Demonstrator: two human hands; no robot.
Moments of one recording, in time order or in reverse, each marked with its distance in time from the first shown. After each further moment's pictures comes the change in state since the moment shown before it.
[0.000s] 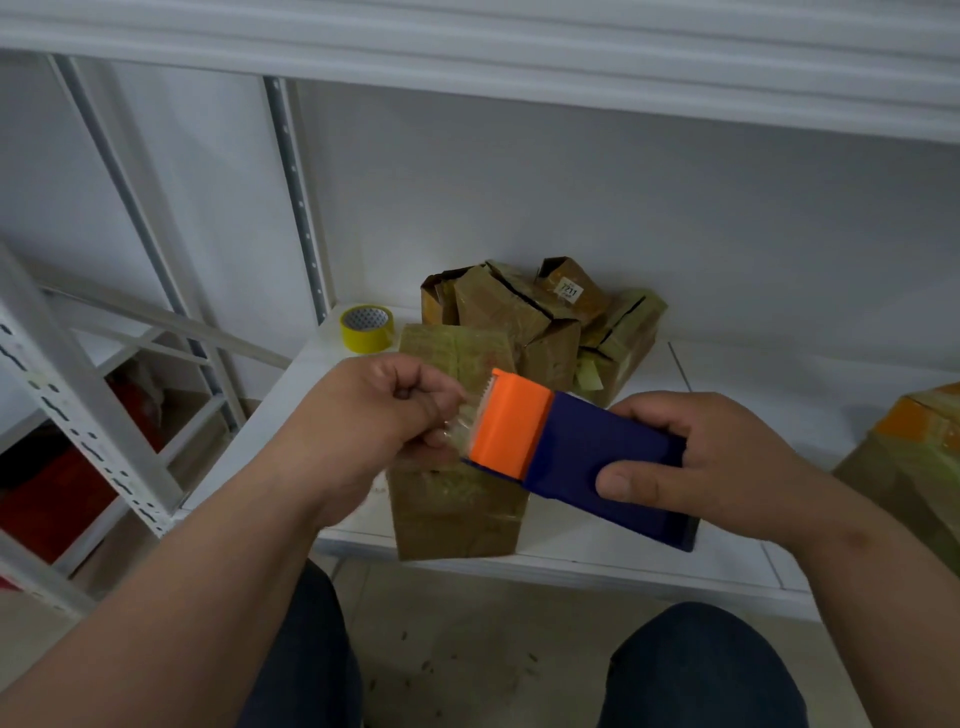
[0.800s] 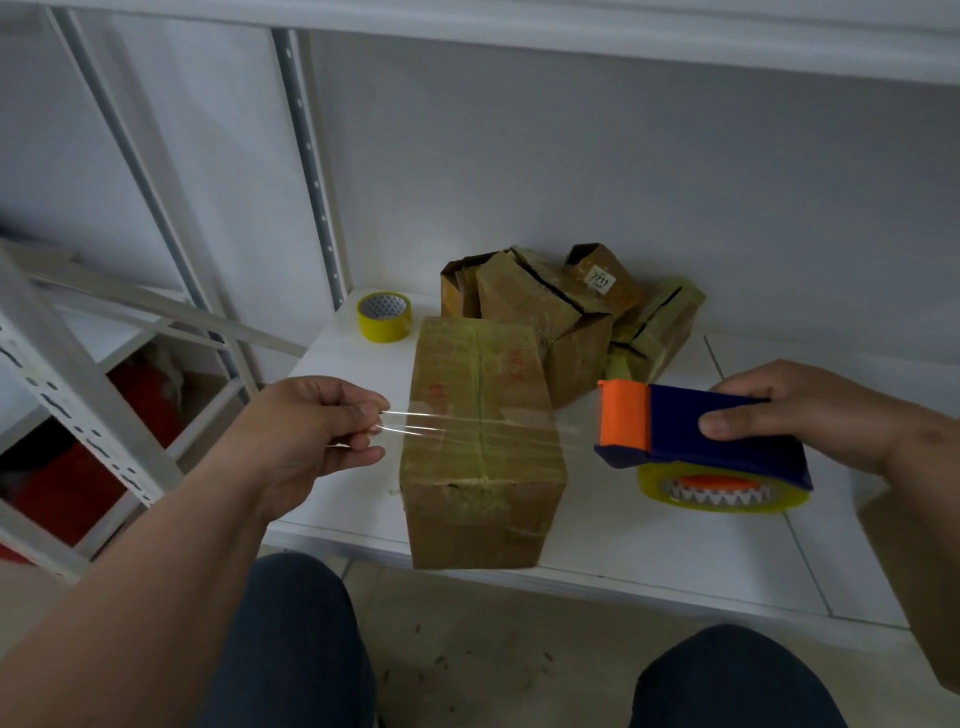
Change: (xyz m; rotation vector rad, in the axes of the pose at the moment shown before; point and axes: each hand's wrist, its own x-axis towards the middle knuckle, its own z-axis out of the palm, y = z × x) left_hand 0.042 -0.050 -0.055 -0.138 0.207 -0.253; right_hand 0.049 0.078 -0.060 0.095 -0.197 0.357
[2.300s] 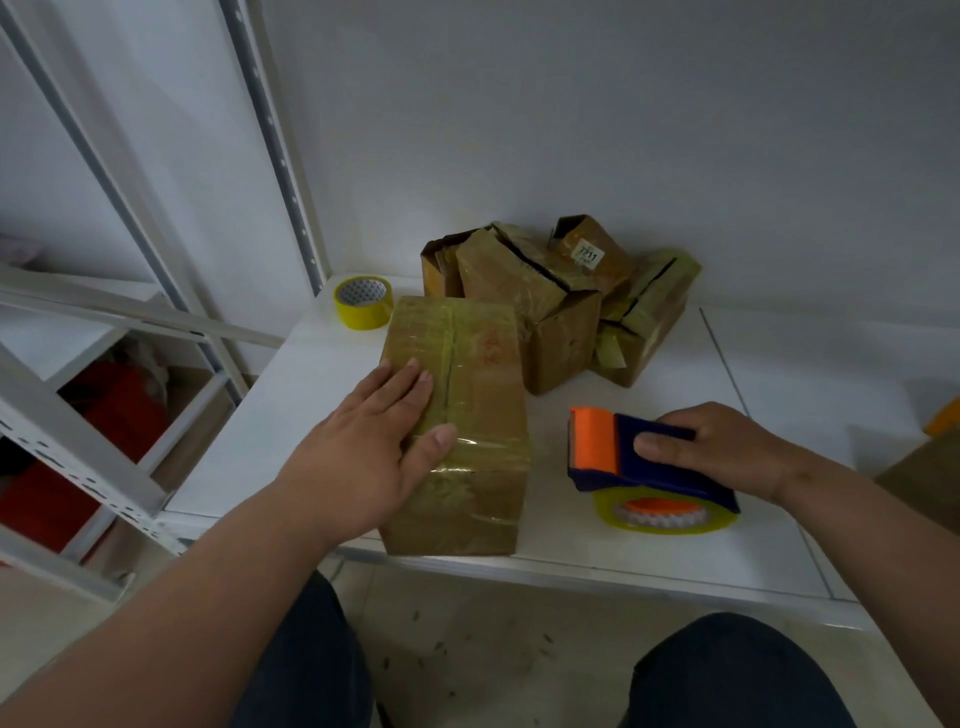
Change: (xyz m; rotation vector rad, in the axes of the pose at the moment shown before) left_hand 0.019 -0.035 0.044 1.255 -0.142 0.485; right_hand 0.043 0.064 0.049 -0.041 0.101 0.083
